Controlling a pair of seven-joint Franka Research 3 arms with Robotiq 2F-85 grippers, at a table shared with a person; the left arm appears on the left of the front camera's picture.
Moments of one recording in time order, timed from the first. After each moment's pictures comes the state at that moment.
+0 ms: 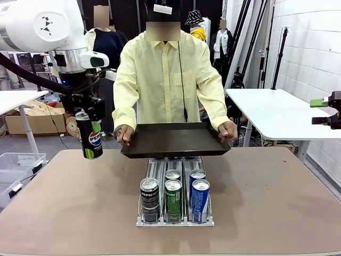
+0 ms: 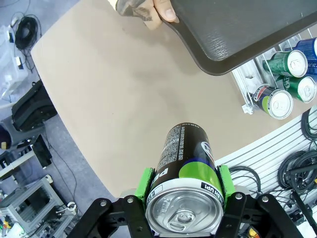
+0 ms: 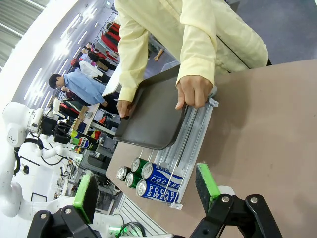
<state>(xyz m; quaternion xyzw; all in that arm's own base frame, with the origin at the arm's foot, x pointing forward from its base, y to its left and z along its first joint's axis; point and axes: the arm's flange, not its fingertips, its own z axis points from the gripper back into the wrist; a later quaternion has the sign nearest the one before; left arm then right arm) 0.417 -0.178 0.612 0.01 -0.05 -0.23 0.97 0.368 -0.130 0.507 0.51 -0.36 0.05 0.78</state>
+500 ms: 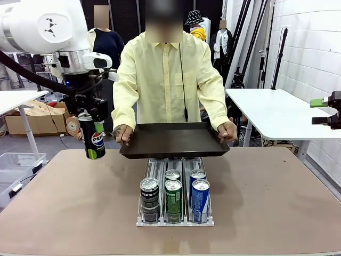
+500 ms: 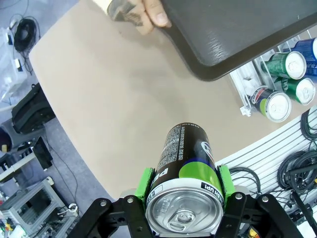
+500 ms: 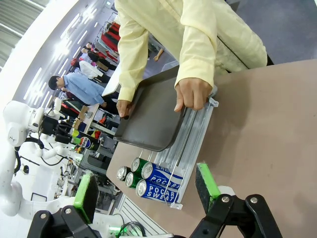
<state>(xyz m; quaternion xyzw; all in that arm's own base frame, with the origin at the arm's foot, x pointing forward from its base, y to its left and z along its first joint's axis) 0.424 -0.189 0.608 0.01 -0.05 -0.24 0.97 0.368 -0.130 0.507 0.51 -0.36 0.05 0.78</state>
